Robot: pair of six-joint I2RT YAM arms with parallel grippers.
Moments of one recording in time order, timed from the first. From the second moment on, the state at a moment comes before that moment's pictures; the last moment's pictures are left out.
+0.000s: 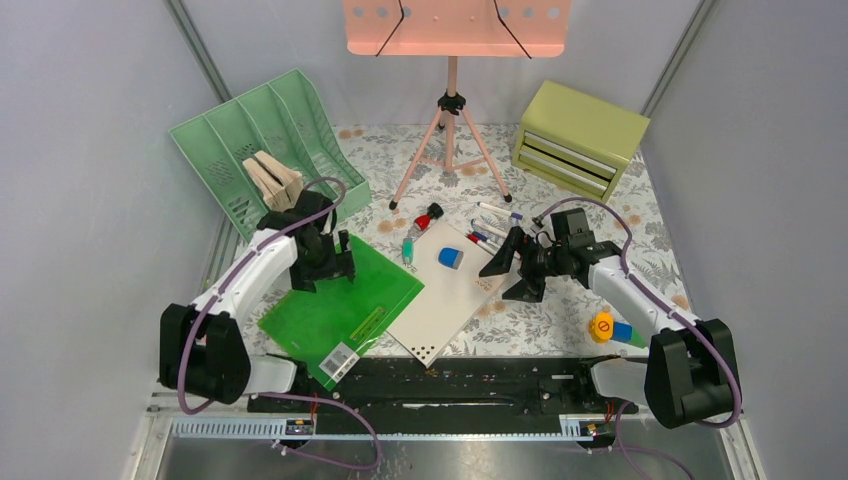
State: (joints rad) left arm -0.24 1.30 0.96 -0.97 0.02 -0.49; right arm 0.25 1.24 0.71 -0.50 -0.70 0.78
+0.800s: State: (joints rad) left arm -0.25 1.54 1.11 -0.91 -0.15 -0.31; right arm 0.25 1.27 0.69 -0.48 -0.70 0.83
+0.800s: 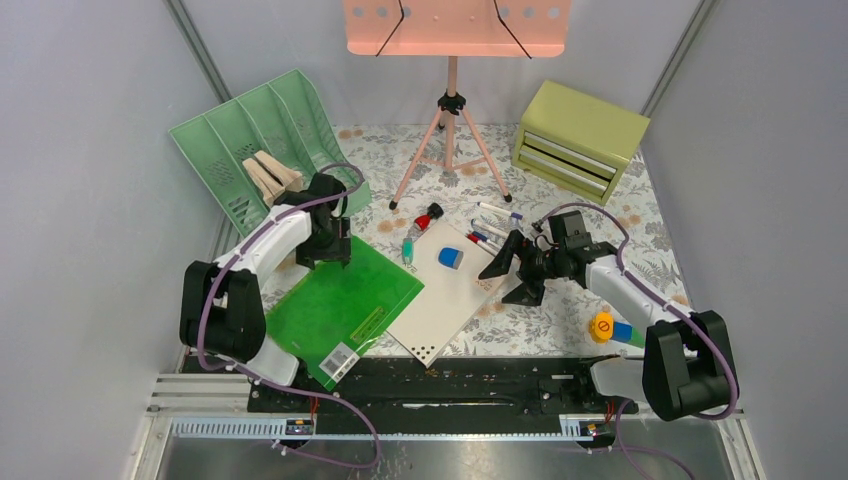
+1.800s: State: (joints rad) left arm -0.25 0.89 0.72 -0.89 0.20 -0.77; right arm 0.55 1.81 1.27 -0.50 -0.67 0.66
